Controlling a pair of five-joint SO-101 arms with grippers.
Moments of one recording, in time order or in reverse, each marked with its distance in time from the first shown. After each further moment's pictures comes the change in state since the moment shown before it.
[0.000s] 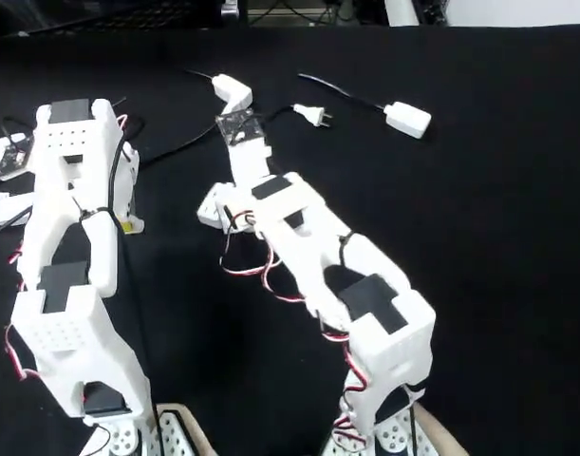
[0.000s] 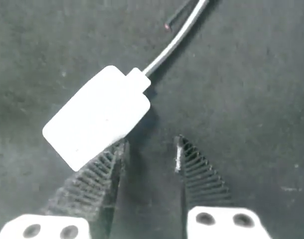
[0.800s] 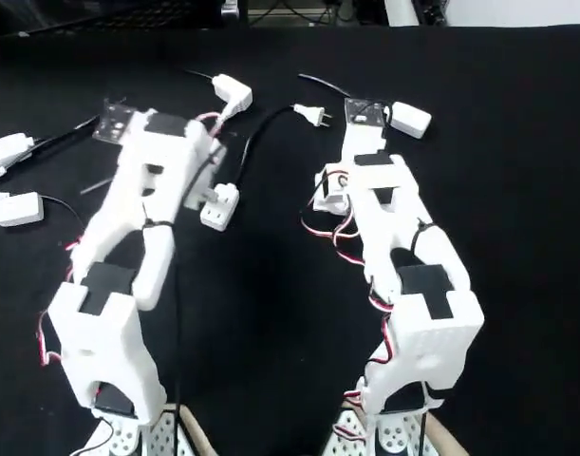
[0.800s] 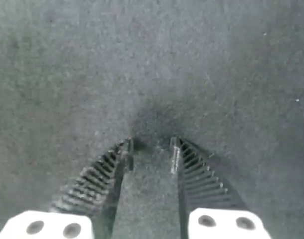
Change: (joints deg) left arm 18.3 0.0 7.4 -25.5 -5.7; right arm 24.8 -0.4 0.6 9.0 0.0
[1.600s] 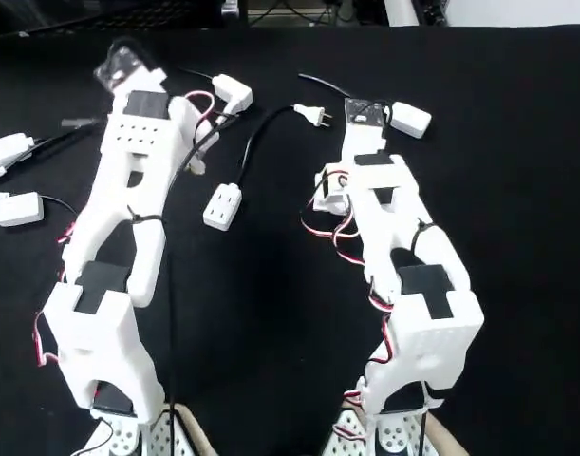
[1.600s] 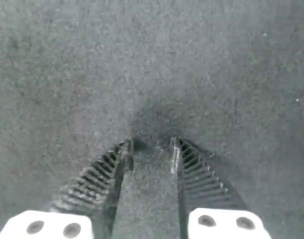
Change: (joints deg) left arm -2.7 0.0 -13.5 6.6 -28.2; right arm 0.0 0.0 0.0 0.0 0.0
